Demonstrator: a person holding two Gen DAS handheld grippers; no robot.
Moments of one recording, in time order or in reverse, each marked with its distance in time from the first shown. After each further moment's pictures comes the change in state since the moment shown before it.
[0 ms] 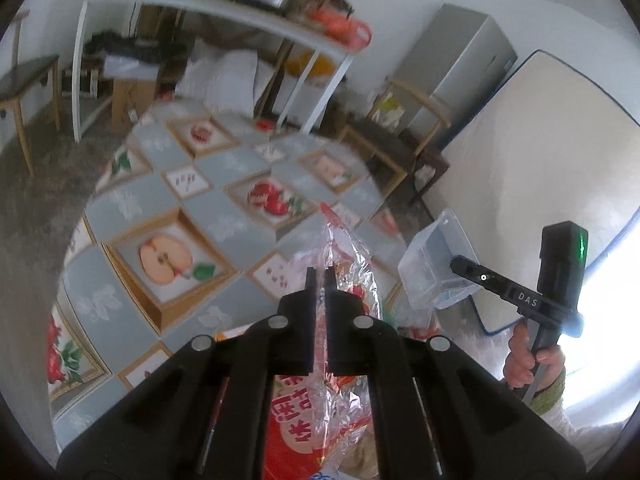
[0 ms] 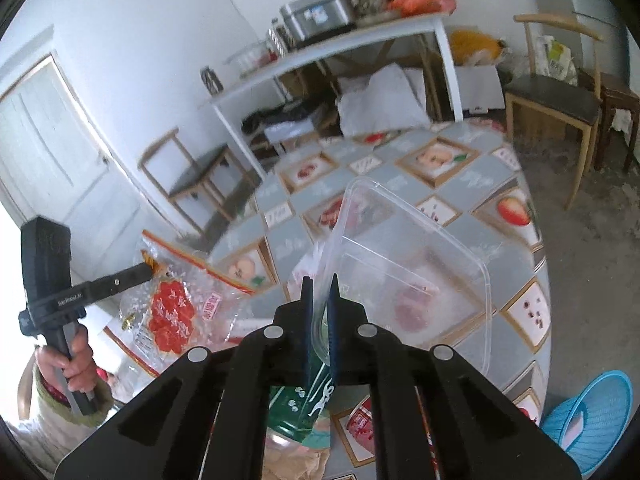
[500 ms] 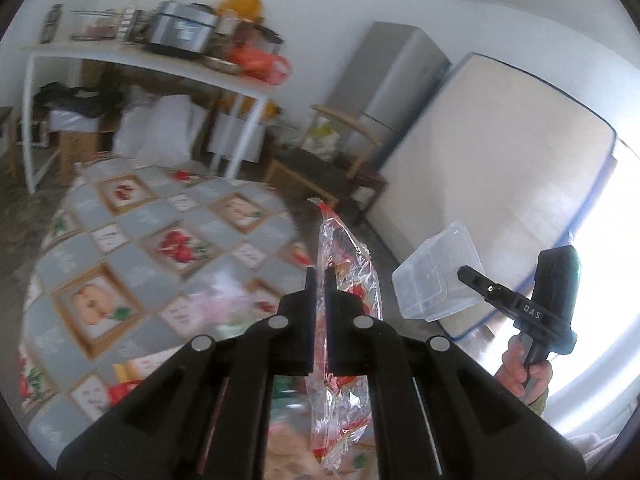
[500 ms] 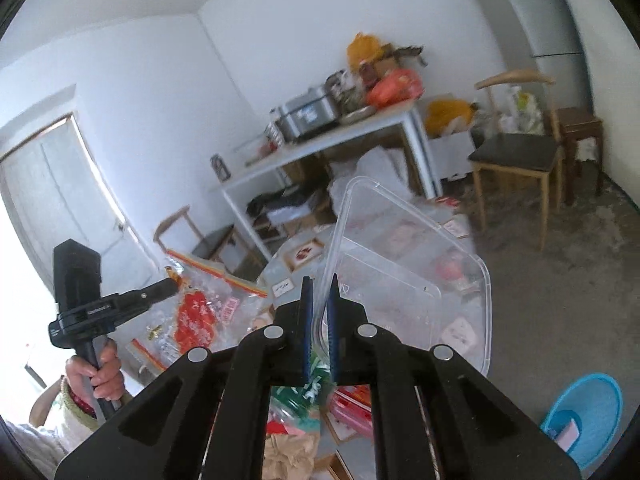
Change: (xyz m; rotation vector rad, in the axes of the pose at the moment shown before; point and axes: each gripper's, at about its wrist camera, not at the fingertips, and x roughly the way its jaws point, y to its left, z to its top) left arm -0.024 -0.124 0.009 0.129 -0.079 -0.183; right arm -0.176 -0.027 -0.021 0.047 -0.298 -0.007
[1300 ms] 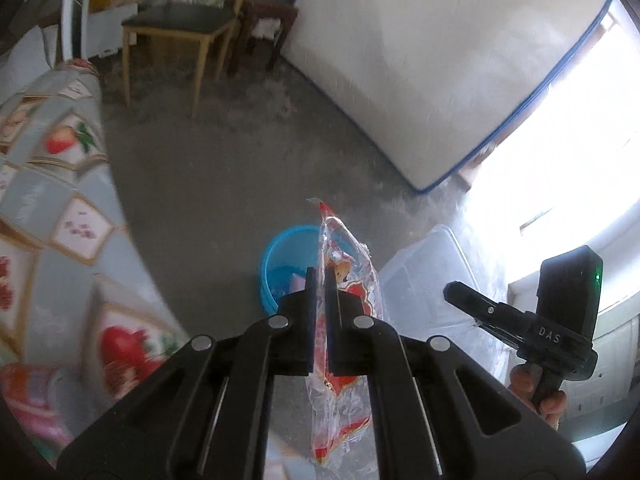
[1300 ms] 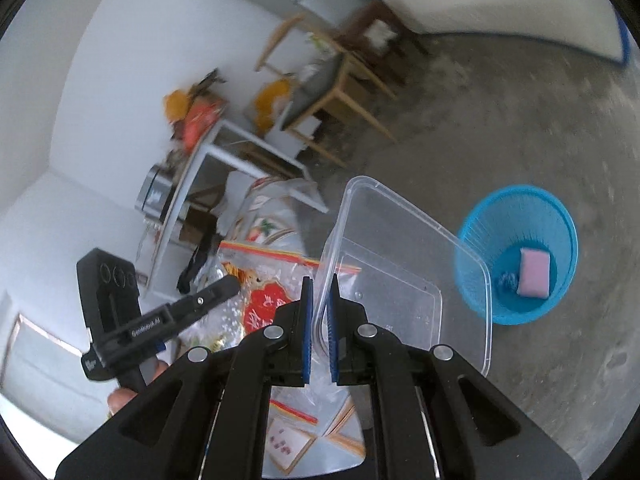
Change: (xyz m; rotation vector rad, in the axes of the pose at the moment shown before) left arm 0.334 -0.232 -0.147 0.220 0.583 -0.127; right arm -0.131 -0.279 -0.158 0.723 -0.045 -0.210
